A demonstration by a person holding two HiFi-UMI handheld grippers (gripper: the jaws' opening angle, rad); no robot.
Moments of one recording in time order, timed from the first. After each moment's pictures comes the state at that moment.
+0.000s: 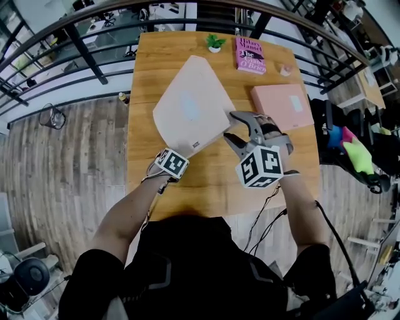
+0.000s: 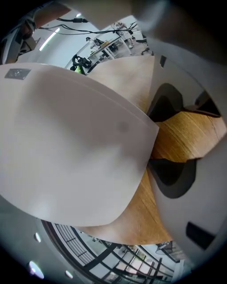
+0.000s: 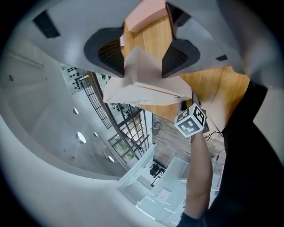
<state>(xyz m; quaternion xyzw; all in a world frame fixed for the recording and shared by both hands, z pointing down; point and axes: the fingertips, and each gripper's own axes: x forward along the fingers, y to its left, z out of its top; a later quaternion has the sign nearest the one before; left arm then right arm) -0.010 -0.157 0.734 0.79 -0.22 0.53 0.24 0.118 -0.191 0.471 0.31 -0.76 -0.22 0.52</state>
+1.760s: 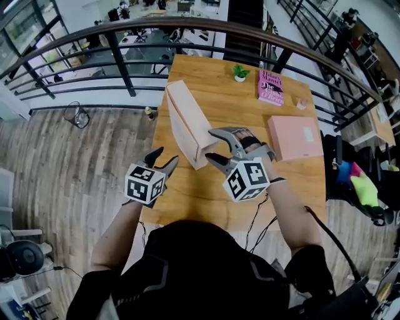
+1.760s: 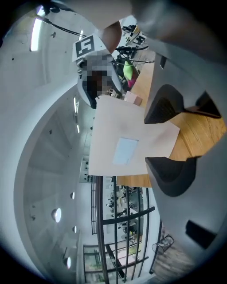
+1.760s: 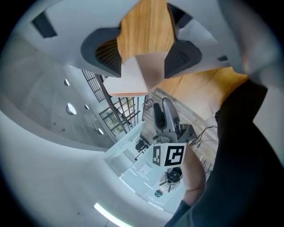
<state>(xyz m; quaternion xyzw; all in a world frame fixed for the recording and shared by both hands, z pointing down) -0.108 -0.182 0.506 0.87 -0.40 0.22 0.18 -0.007 -0.174 0.440 0.20 -0.83 -0.32 0.42</state>
